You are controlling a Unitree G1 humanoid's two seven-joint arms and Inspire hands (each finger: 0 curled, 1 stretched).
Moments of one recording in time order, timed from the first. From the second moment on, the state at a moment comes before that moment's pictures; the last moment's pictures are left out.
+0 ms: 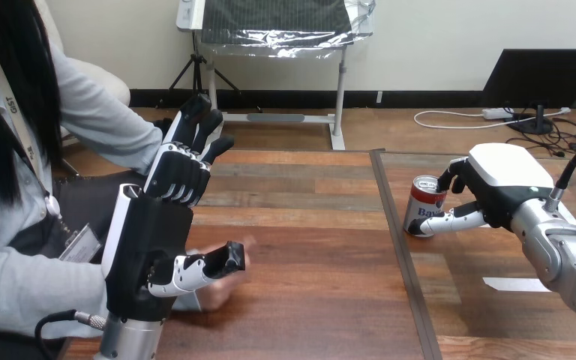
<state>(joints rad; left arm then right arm) -0.16 0.02 0.09 0.66 -0.48 -1.16 -0.73 -0.82 -0.53 0.50 1.34 -0.72 -0.33 -0.27</state>
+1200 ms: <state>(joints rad) -0.16 0.02 0.10 0.66 -0.48 -1.15 -0.74 -0.82 -0.54 0.50 1.34 -0.72 -0.36 -0.28</state>
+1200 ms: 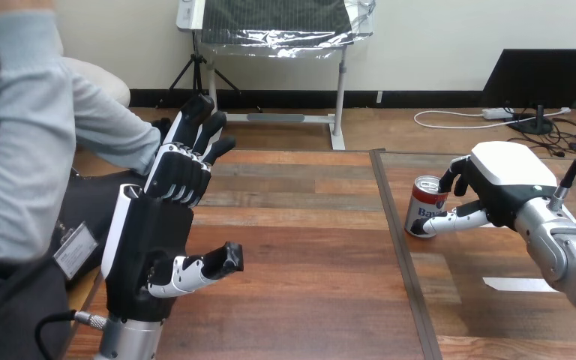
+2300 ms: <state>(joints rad) -0.16 0.02 0.10 0.66 -0.49 -1.14 -0.75 -0.82 -0.55 0.50 1.34 -0.71 -0.37 -0.30</state>
